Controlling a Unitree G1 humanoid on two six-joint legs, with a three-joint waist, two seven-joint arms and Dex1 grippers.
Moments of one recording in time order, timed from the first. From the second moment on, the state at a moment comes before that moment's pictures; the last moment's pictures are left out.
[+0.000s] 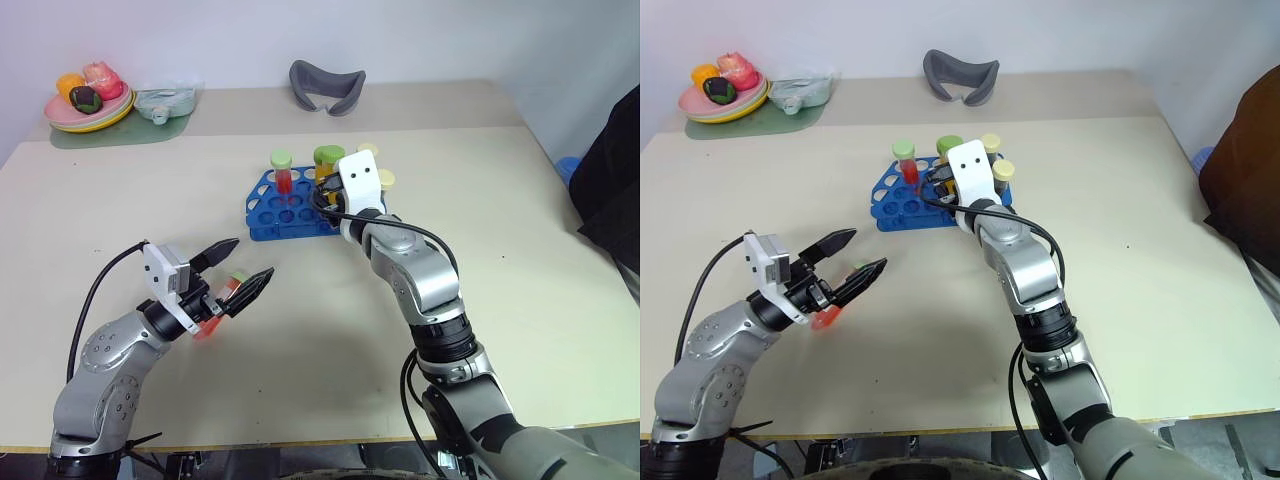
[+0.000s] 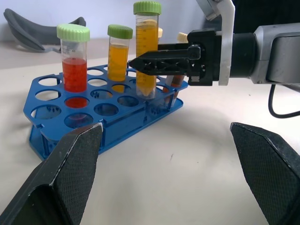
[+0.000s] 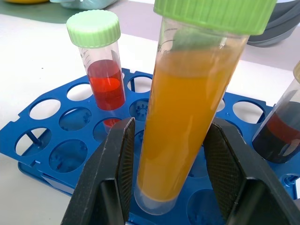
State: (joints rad) left arm 0.08 0.47 0.19 -0.44 -0.62 0.30 -0.73; right arm -0.66 -0.02 0.17 -0.08 0.08 0.76 0.10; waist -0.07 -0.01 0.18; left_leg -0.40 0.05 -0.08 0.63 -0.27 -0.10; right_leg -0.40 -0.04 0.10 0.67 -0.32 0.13
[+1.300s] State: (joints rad) left arm 0.07 0.47 0.18 -0.44 -0.62 0.30 -0.72; right arm -0.53 0.01 0.15 -0.05 0.07 0.53 0.17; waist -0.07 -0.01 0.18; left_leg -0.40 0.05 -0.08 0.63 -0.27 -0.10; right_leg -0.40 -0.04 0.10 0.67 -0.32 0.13
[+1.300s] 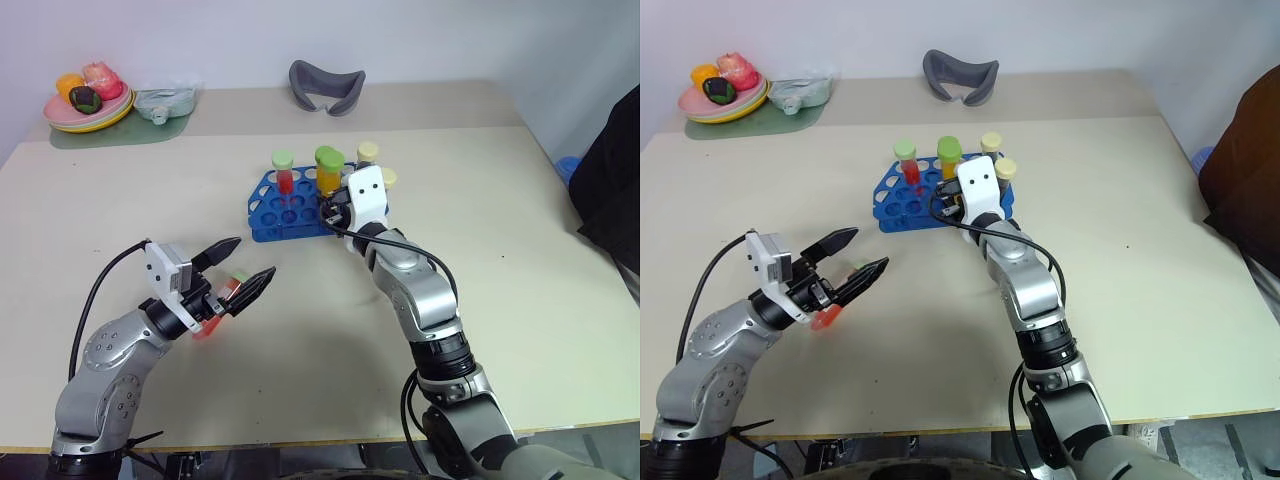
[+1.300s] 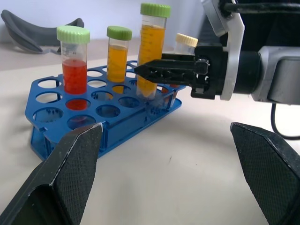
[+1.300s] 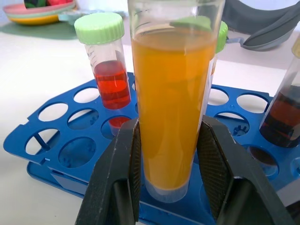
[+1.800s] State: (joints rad) left arm 0.08 0.48 0.18 -0.45 -0.62 0.31 -0.71; right arm -0.52 -0.01 0.16 -0.01 0.05 0.40 0.25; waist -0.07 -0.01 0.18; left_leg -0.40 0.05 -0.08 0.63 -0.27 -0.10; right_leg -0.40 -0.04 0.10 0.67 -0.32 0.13
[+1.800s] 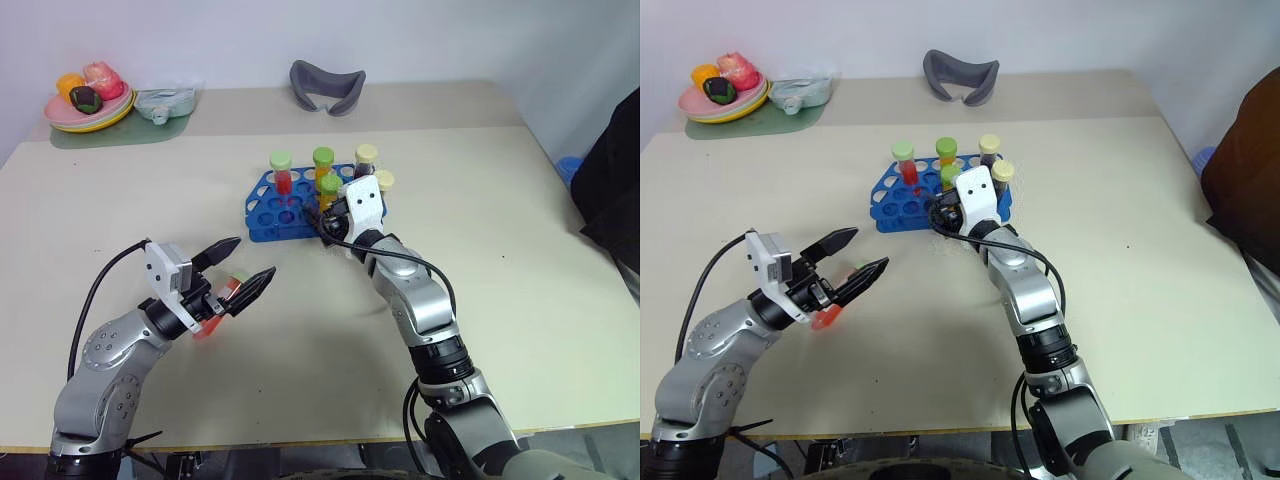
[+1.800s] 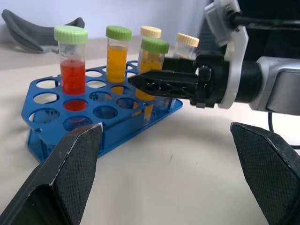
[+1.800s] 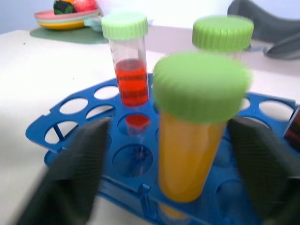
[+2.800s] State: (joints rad) left arm -0.66 1.00 -0.04 -0.46 -0.90 1.61 -0.30; right arm -0.29 -0.69 0.11 -0.45 0.36 0.48 0.93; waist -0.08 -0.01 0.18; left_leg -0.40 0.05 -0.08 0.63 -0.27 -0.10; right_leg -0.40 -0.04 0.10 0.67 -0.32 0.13
